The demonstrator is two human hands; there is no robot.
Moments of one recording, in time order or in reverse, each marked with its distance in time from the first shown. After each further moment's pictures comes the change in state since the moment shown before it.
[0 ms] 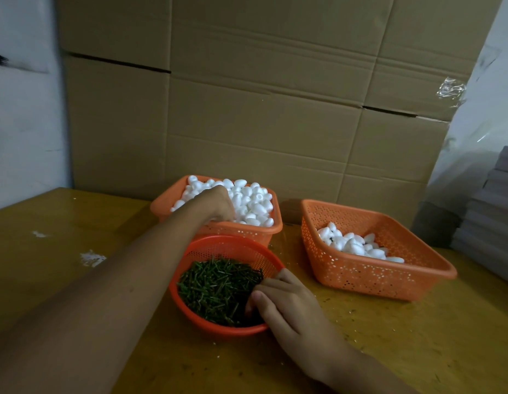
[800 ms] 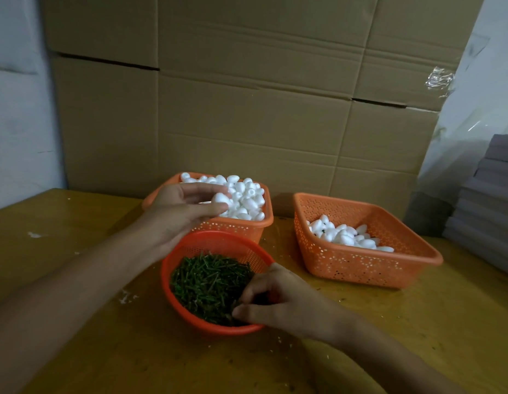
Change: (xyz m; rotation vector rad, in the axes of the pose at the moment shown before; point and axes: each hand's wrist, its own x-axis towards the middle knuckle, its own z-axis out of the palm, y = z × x) left_hand -0.087 -0.035 -0.005 -1.411 -0.089 0.322; right_hand 0.017 0.009 -0.020 0.264 -0.284 0.093
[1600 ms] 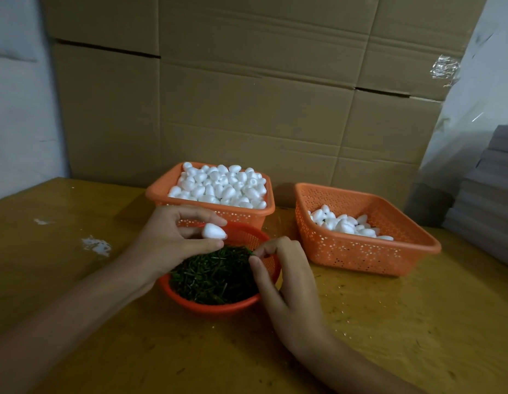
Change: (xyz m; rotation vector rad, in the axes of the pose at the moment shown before) left_hand -0.063 -0.012 -0.005 0.387 -0.015 0.051; right_hand -0.014 -0.007 0.044 -0.077 0.770 -0.183
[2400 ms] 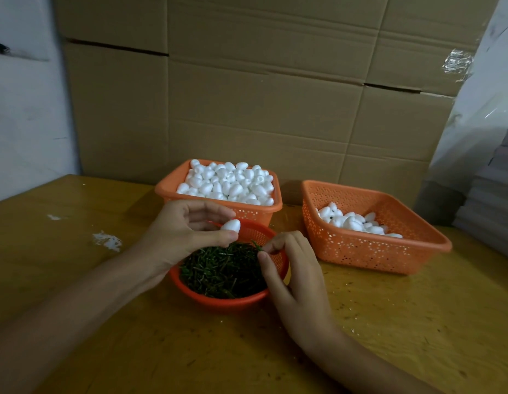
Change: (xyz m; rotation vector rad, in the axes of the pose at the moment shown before) left_hand 0.000 0.001 -0.004 -0.099 -0.046 -0.002; right_hand 0.001 0.001 0.003 -0.004 -0.011 0.009
